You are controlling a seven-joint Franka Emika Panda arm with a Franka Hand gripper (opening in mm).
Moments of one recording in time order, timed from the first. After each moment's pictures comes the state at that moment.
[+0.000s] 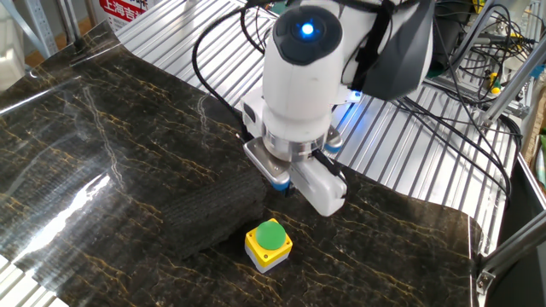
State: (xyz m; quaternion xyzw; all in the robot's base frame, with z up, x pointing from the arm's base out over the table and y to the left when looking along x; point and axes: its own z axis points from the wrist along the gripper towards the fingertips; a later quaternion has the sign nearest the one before) arm 0.542 0.103 0.265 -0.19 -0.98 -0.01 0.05
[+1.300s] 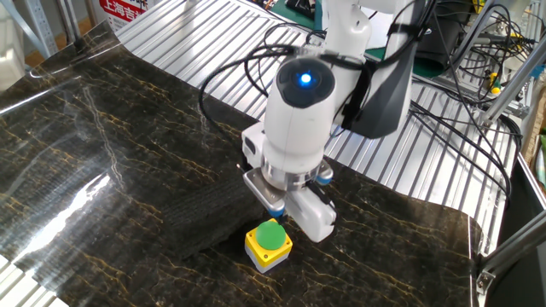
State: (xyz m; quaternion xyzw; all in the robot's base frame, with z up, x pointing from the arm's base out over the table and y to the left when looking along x) arm 0.551 0.108 0.190 -0.19 -0.98 -0.02 0.00
